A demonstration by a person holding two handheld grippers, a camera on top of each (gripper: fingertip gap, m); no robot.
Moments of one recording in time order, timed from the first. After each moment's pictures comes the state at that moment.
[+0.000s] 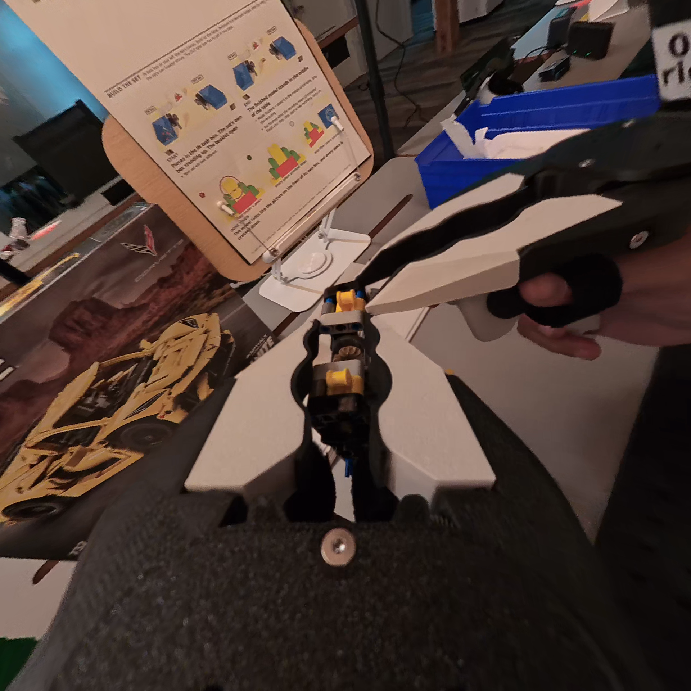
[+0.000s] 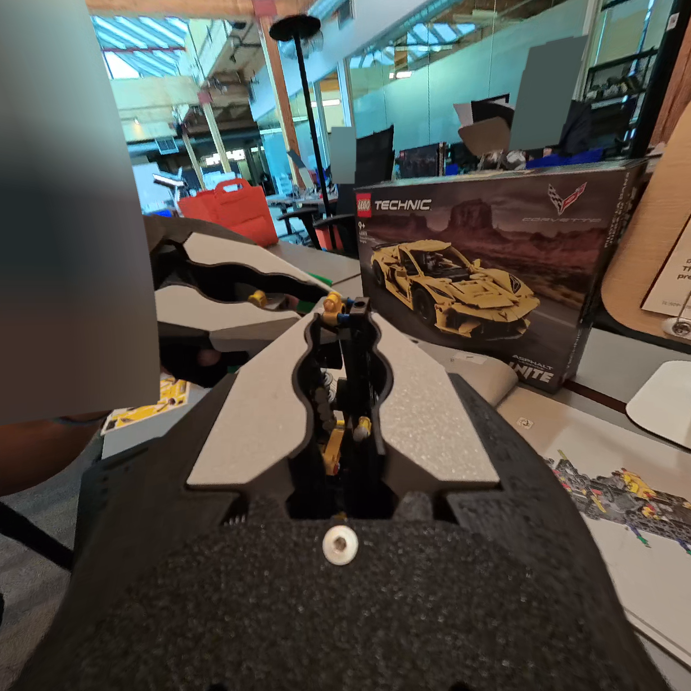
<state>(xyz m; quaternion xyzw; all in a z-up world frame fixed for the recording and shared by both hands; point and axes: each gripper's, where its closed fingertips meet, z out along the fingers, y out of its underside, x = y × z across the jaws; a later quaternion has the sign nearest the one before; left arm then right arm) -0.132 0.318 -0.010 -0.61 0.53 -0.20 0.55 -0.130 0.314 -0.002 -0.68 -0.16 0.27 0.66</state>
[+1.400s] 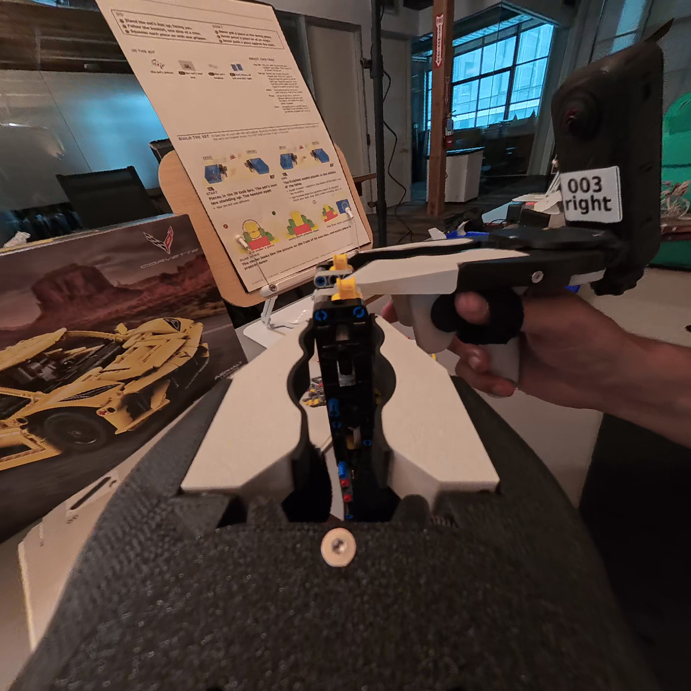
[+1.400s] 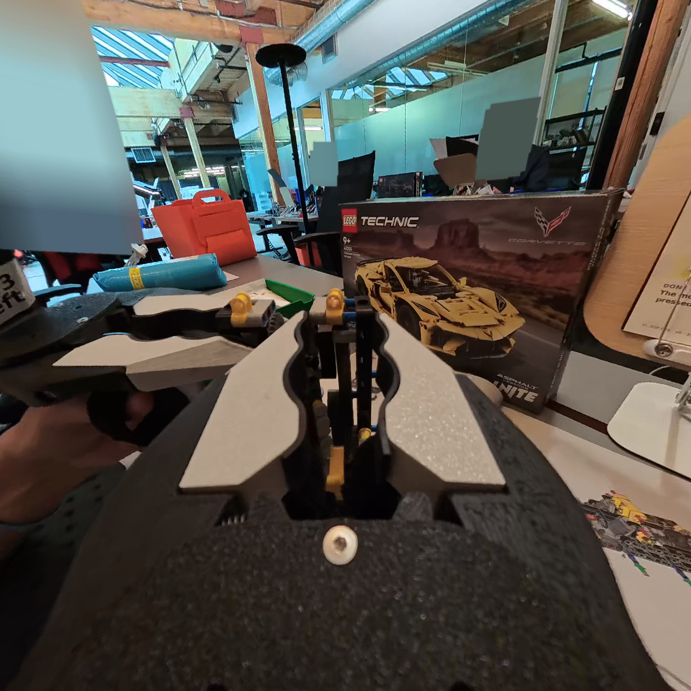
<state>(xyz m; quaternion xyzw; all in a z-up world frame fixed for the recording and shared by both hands) -0.163 0.303 -0.015 -0.57 0.42 -0.34 0.62 -0.141 0.327 -0.007 -0.66 -0.15 0.23 0.69</state>
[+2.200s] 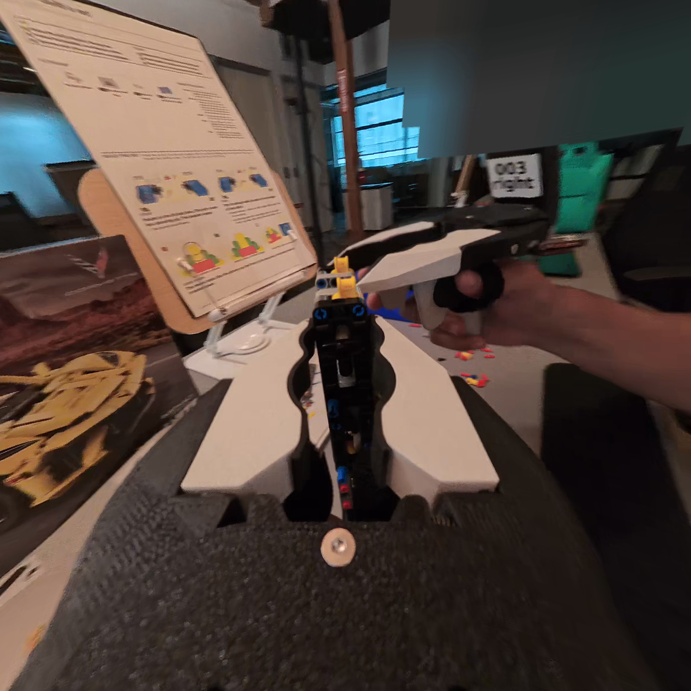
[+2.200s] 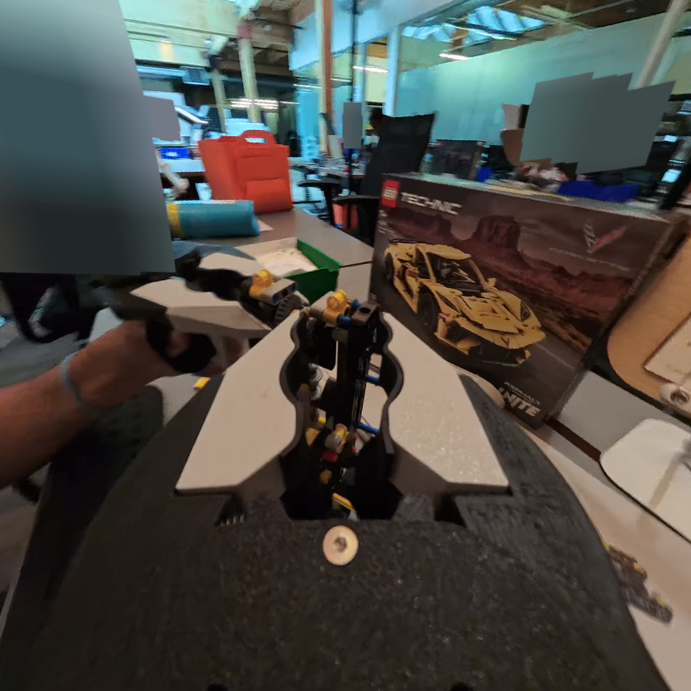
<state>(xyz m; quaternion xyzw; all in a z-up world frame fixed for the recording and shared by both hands) -0.166 0.307 -0.013 -0.50 0.47 -0.44 0.58 -0.141 0.321 -0.005 -0.67 -0.26 0.24 0.65</state>
